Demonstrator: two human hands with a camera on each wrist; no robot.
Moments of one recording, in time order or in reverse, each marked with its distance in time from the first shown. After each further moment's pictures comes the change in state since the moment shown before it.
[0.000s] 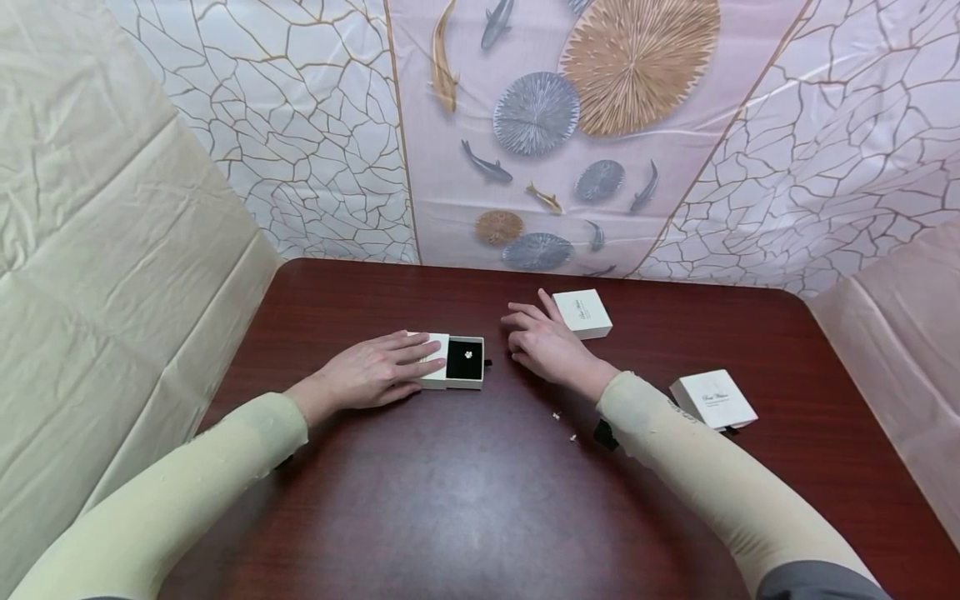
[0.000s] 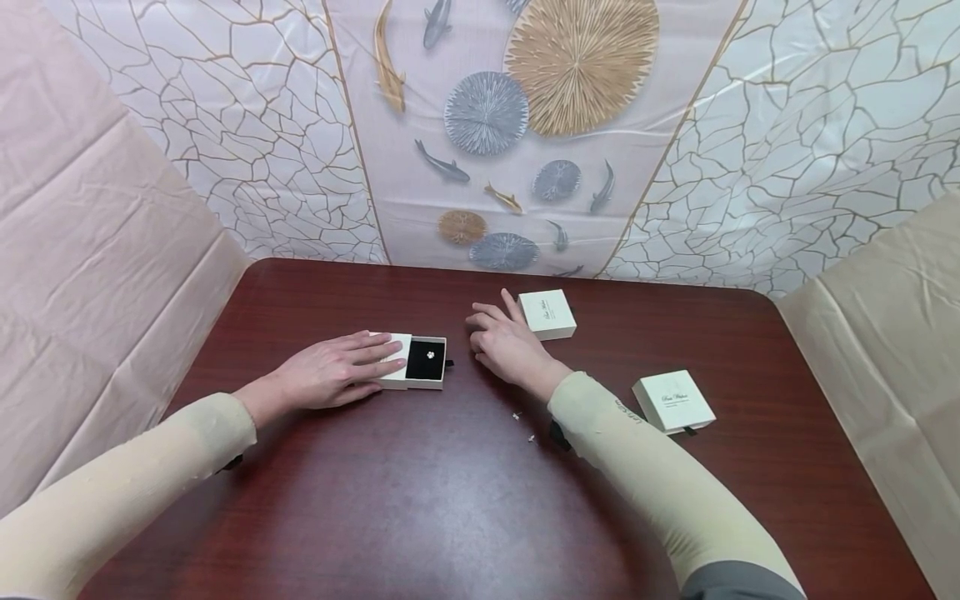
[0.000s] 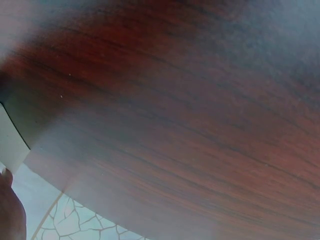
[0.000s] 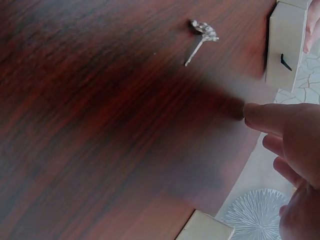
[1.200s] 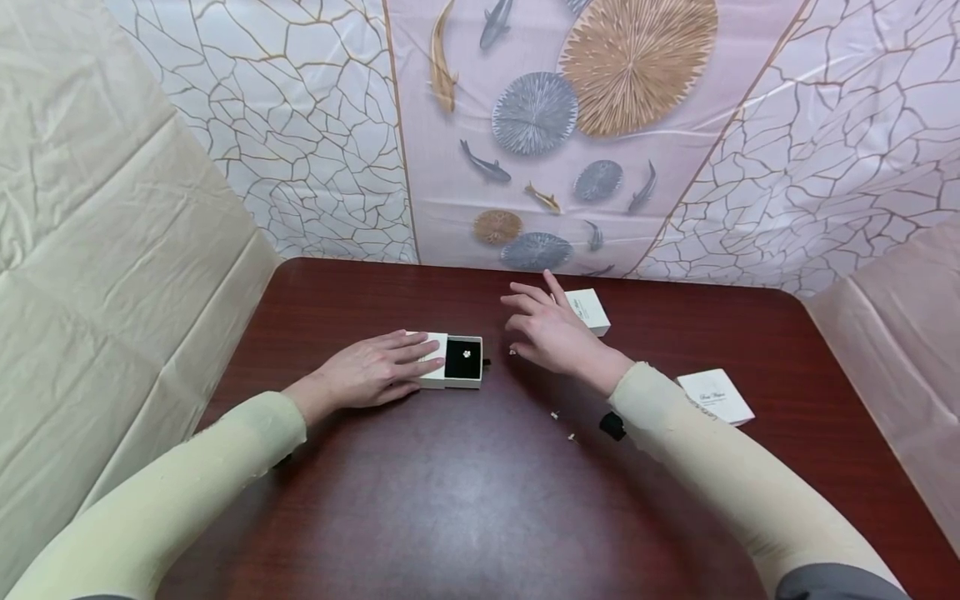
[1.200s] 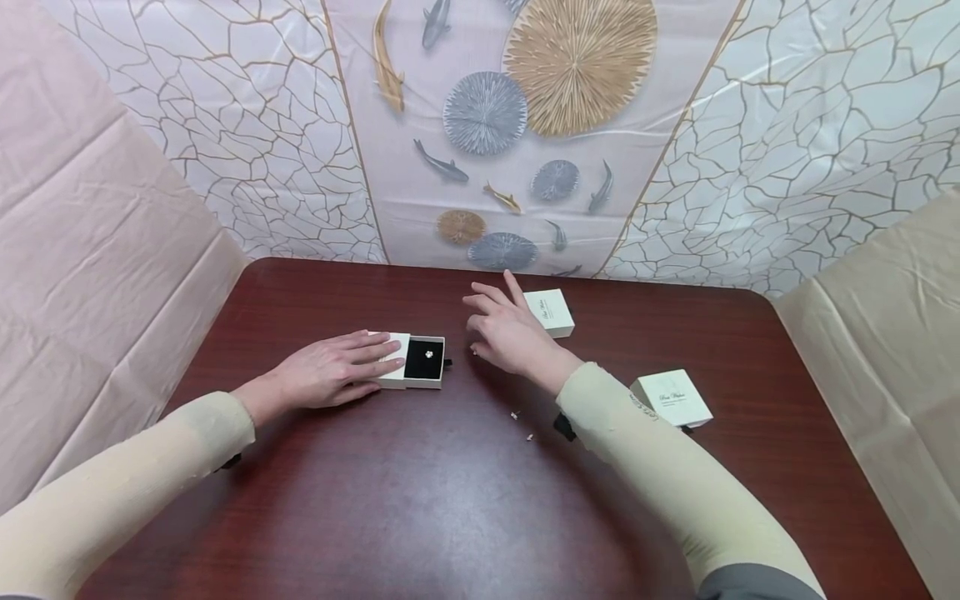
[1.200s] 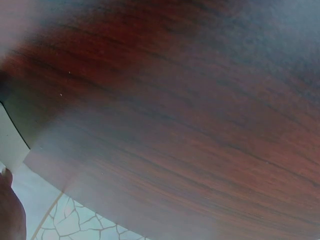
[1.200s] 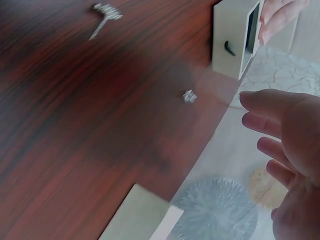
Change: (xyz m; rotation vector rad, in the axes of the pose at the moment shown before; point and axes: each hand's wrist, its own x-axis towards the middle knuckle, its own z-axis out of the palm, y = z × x) left_hand 0.000 -0.001 0.000 0.003 0.003 0.012; right_hand 0.007 -0.007 -0.042 0.005 0.007 0.028
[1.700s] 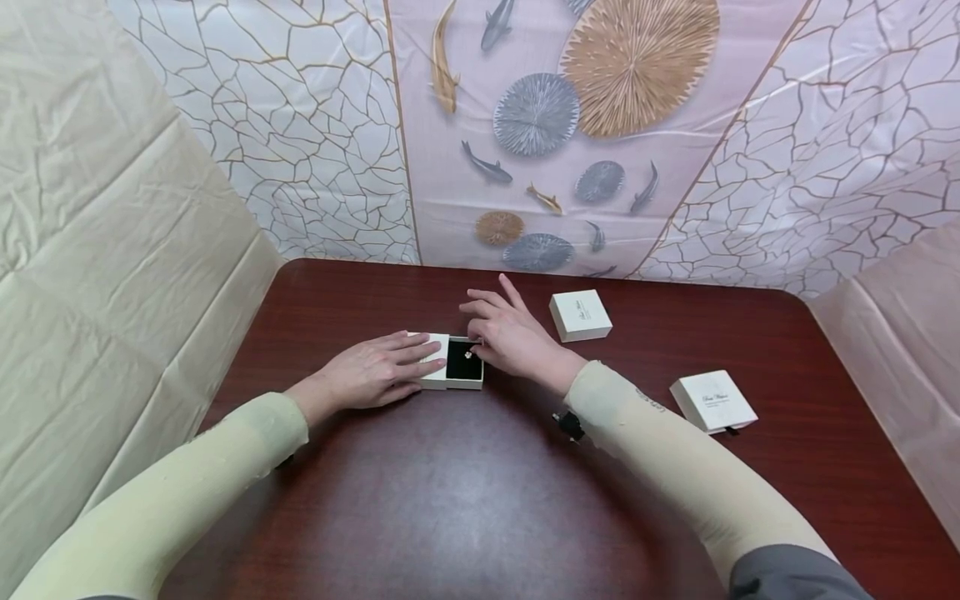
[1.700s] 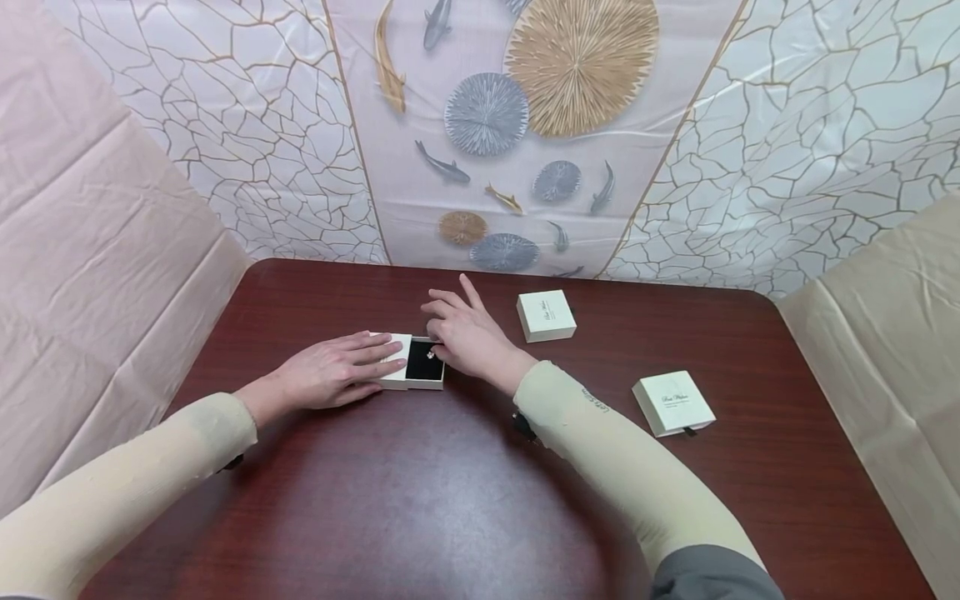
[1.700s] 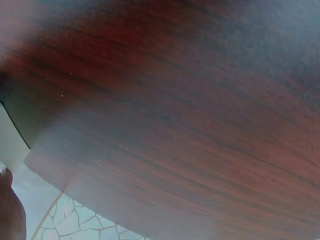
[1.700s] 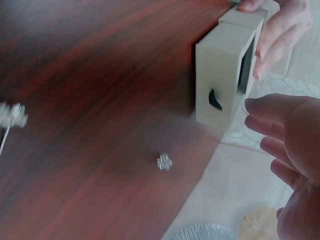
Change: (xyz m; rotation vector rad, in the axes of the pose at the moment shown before) left_hand 0.001 0.002 -0.002 -0.002 -0.015 -0.015; right_hand 0.039 -0.033 0.020 0.017 0.005 -0.041
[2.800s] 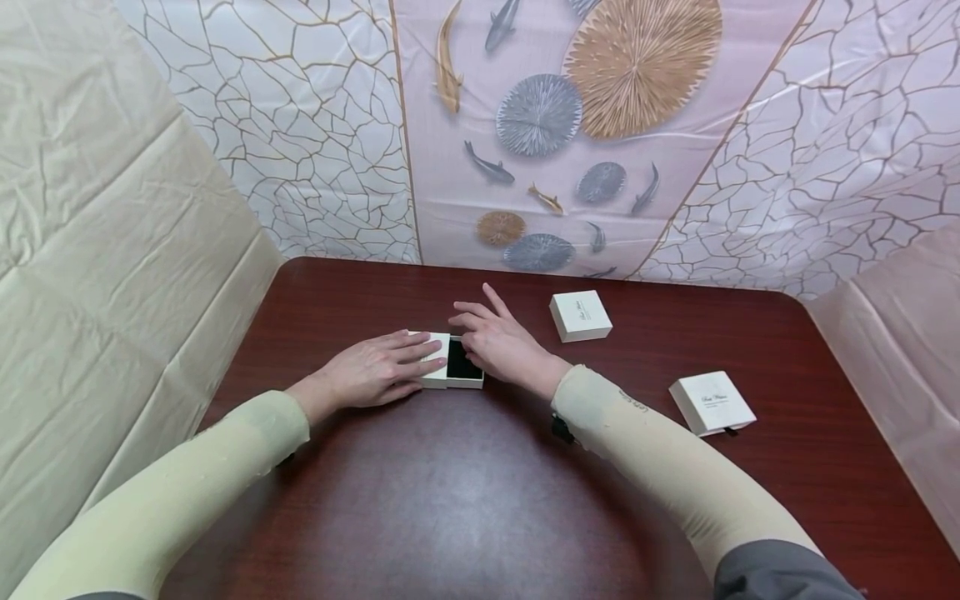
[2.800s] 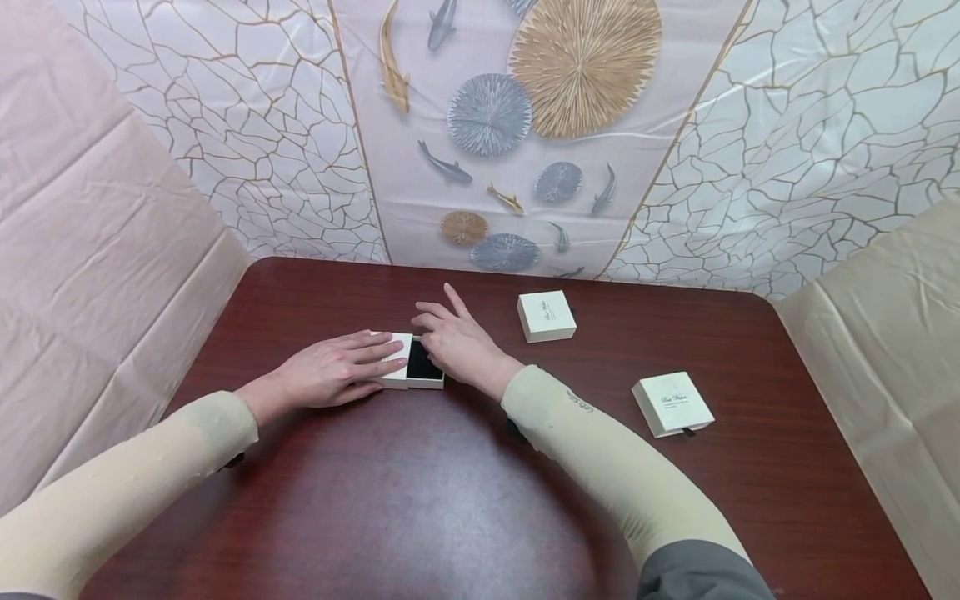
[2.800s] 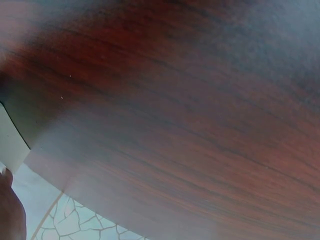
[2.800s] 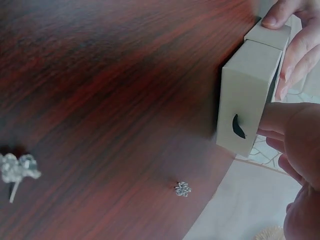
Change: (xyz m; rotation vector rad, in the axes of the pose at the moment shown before) left_hand 0.000 0.000 0.003 0.020 0.029 0.017; right_hand 0.007 -0.009 0.018 -0.123 -0.056 -0.103
